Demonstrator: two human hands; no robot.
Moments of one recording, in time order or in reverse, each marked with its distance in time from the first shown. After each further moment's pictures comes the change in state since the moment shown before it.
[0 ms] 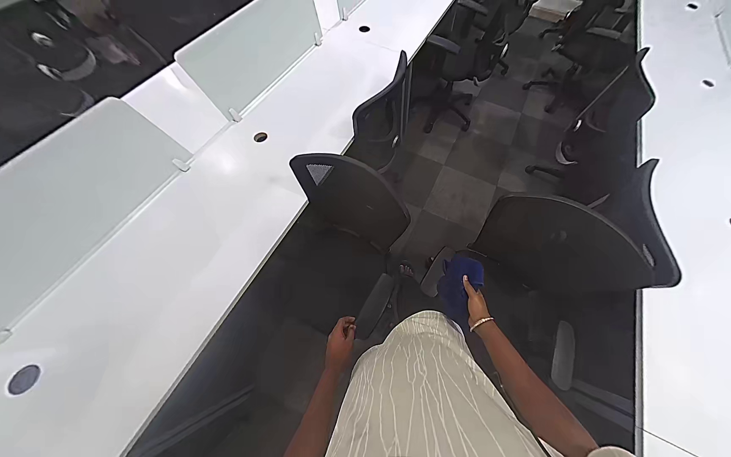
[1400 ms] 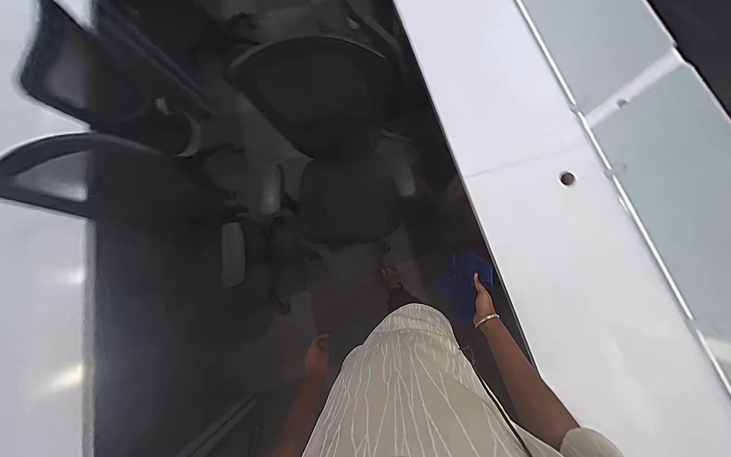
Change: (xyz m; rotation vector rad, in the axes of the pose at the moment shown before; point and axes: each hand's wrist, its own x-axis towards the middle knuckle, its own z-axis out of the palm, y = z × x) left_hand -0.343 -0.092 0.148 0.496 -0.459 -0.082; right_hand -0.406 0.311 -0.425 0.499 0.589 0.236
